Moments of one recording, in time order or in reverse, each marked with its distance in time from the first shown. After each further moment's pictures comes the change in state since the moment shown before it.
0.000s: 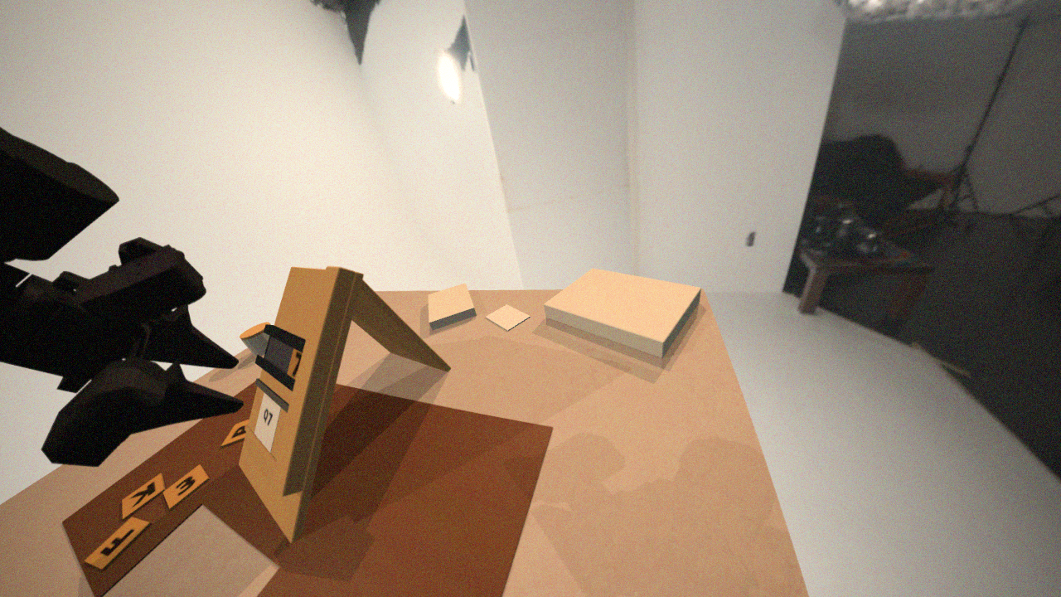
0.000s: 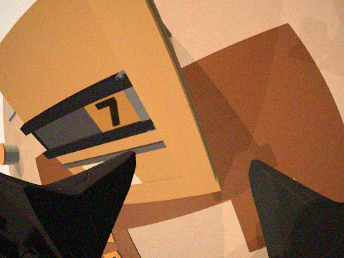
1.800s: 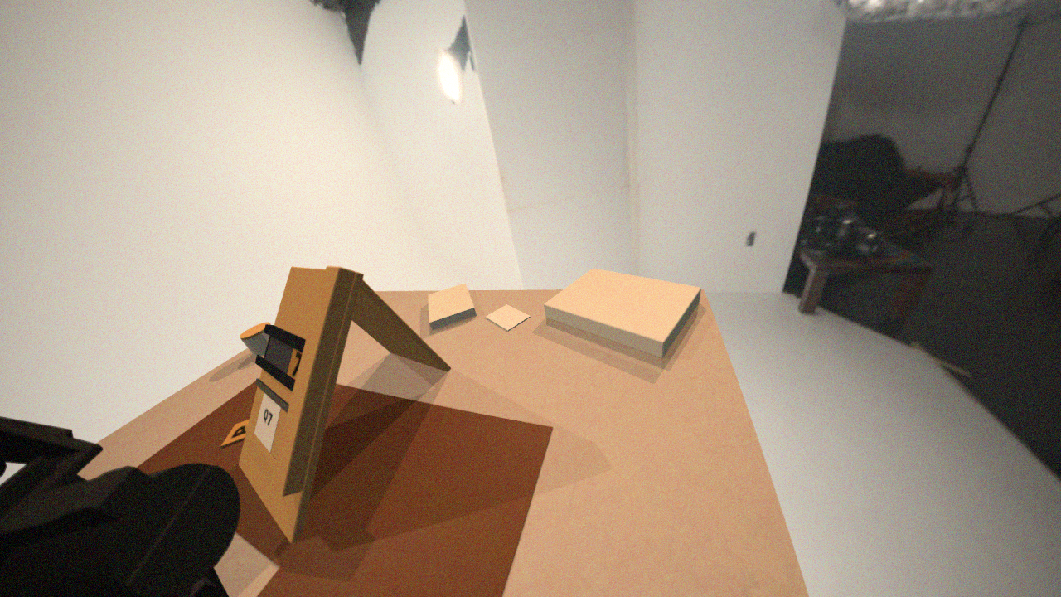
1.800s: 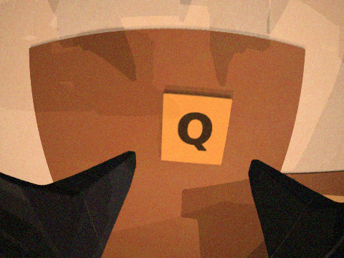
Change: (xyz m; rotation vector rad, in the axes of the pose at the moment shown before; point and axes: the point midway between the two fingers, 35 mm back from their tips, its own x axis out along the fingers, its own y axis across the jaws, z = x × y) arm 0.084 -0.171 -0.111 2.559 -0.168 -0.614
